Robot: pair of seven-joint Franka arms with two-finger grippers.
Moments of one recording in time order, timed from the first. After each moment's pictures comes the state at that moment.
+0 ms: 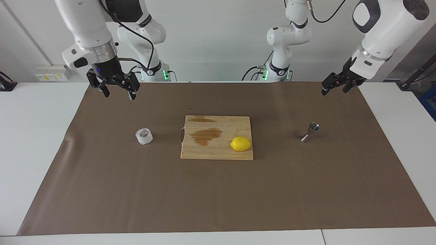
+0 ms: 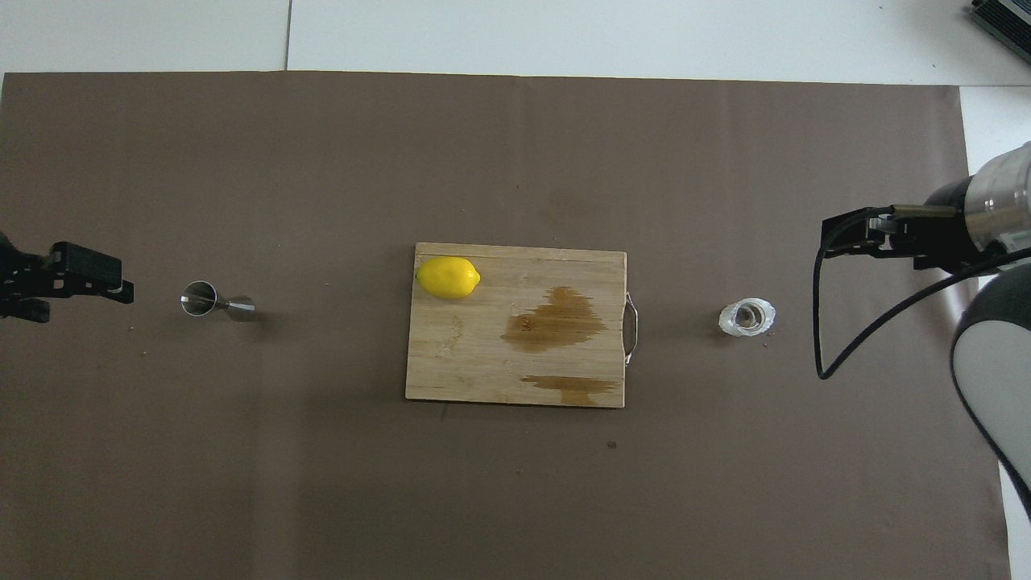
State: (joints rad) left arm 0.13 -0.04 -0.07 -1.72 -0.13 1.54 -0.09; right arm 0.02 -0.02 0.08 -1.63 -0.02 1.67 0.24
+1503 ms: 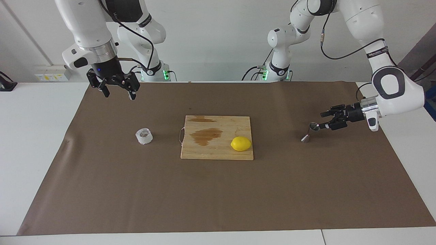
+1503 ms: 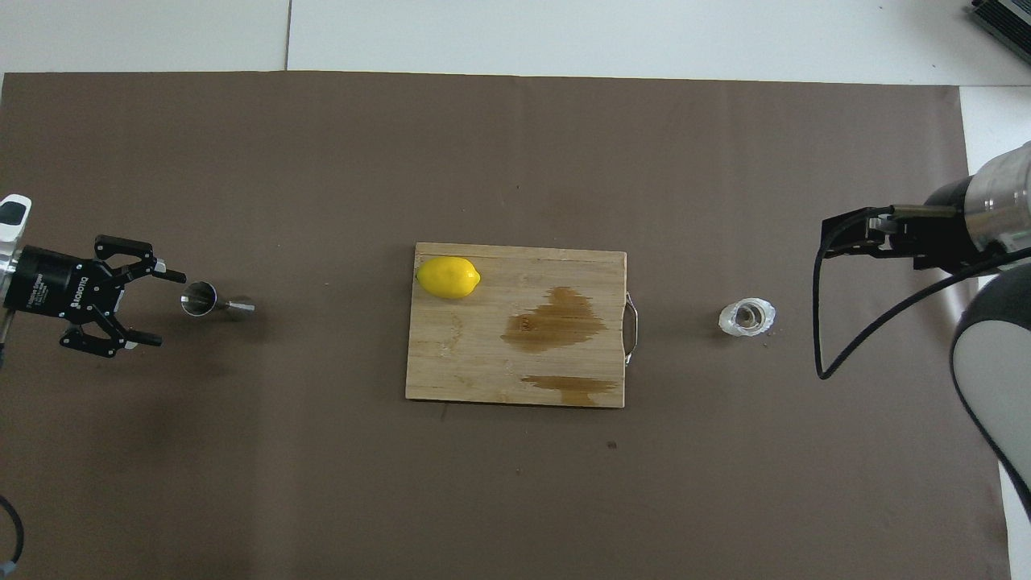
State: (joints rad) left arm 0.27 0.31 0.07 -1.82 -0.72 1.54 -0.39; right arm 0.02 -0.02 0.08 -1.63 -0.02 1.67 0.24
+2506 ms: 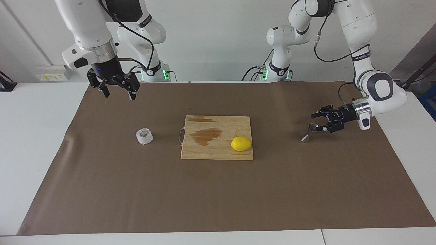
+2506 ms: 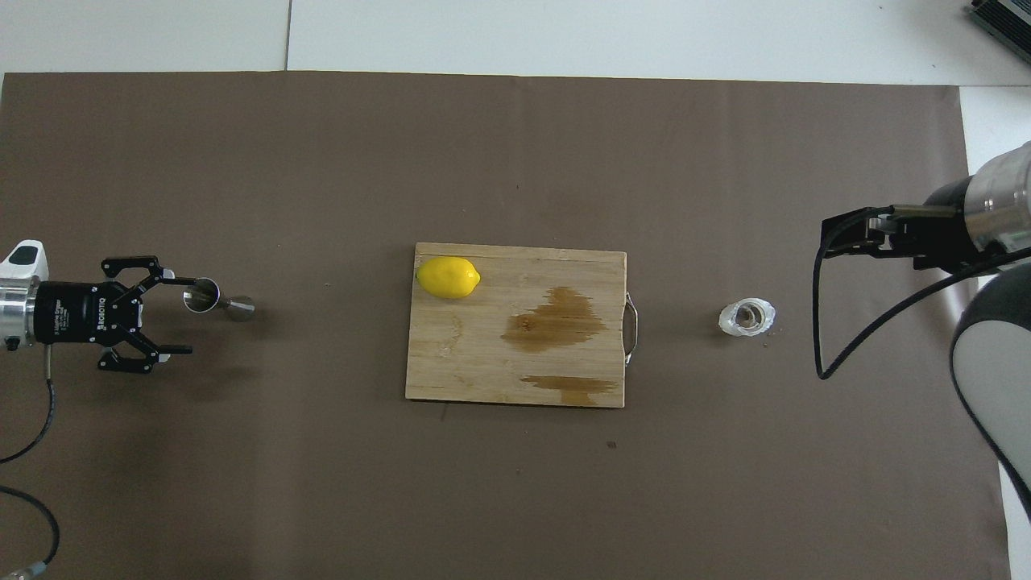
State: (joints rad) left arm 0.06 0.31 0.35 -2.00 -0.99 1.56 -0.39; right arm 0.02 -0.02 0.08 -1.63 -0.02 1.67 0.24
